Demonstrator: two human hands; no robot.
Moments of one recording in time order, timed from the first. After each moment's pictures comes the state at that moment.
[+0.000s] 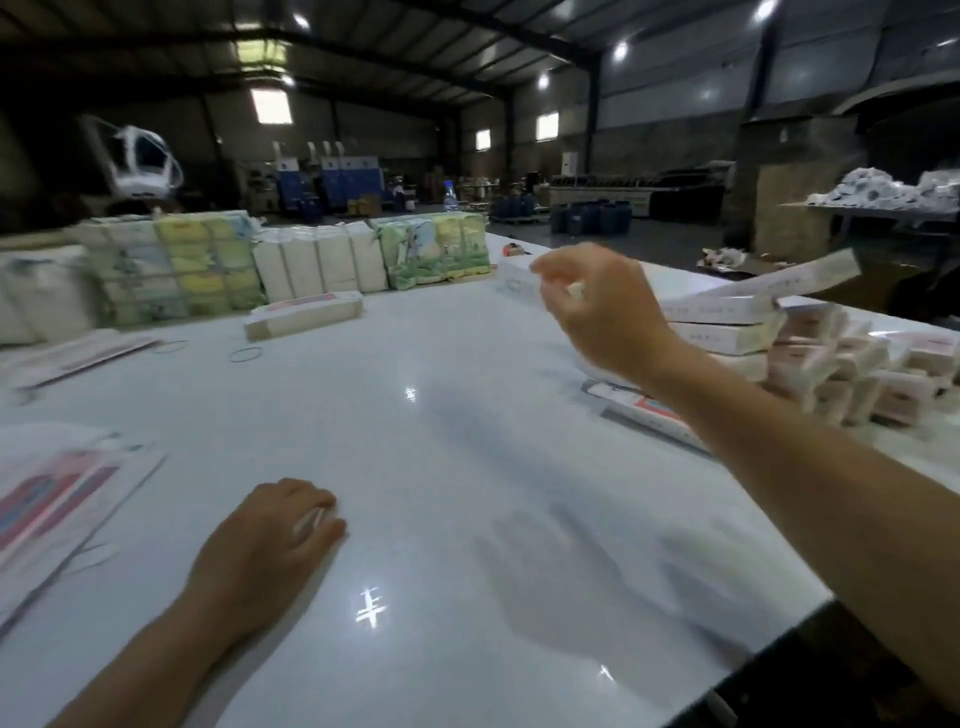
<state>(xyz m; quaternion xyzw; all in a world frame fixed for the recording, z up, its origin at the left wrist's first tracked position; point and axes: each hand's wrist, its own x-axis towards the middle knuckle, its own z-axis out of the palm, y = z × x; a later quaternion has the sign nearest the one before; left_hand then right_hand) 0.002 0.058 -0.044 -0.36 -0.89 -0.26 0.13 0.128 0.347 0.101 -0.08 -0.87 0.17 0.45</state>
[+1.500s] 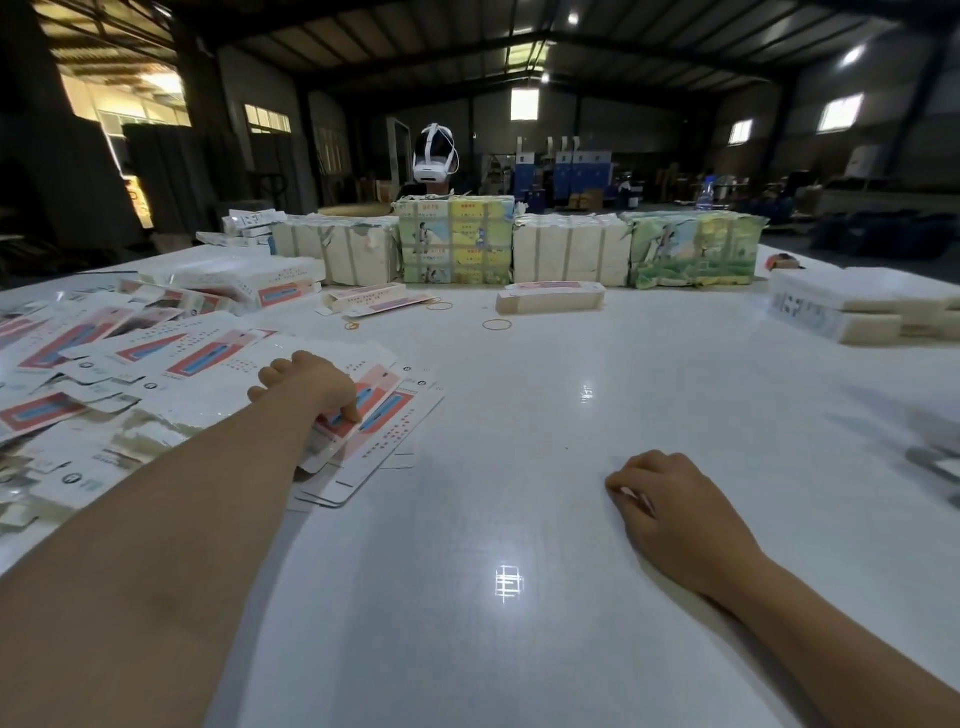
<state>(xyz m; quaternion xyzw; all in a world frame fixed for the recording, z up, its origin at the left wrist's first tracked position) -0.149 -0.107 0.026 0.22 -0.97 -0.09 -0.01 0.053 0.213 -0.042 0.03 -0.97 0.16 0.19</state>
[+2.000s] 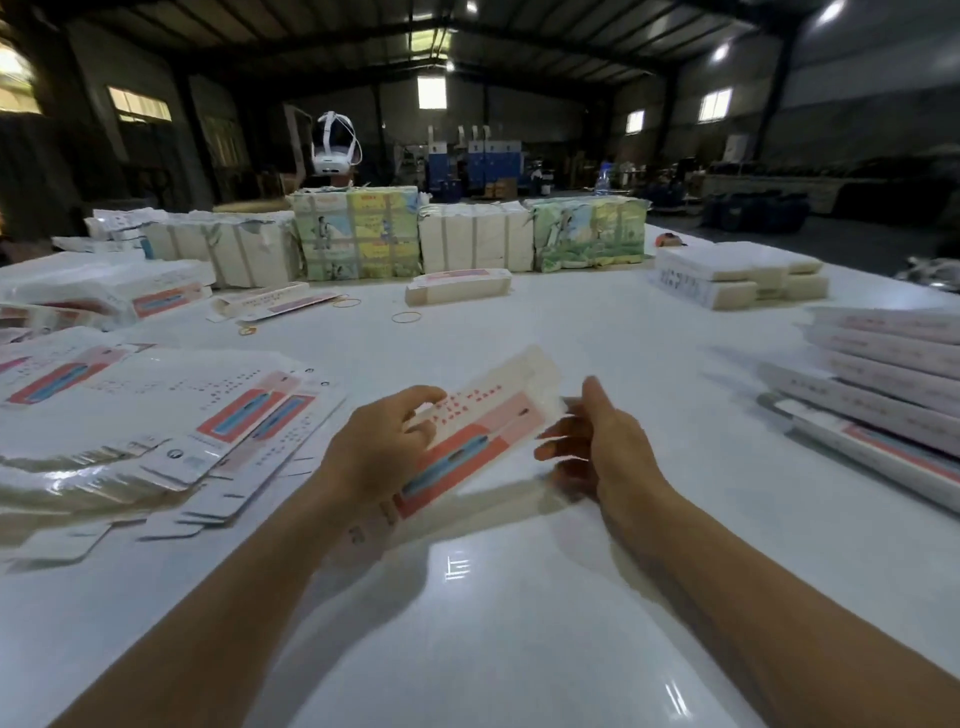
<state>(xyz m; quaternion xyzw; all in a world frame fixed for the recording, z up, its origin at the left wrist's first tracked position) -0.018 0.012 0.004 -0.28 -0.90 -0.33 0.06 0.057 0.218 -0.013 -0.15 -0.65 0.73 0.16</state>
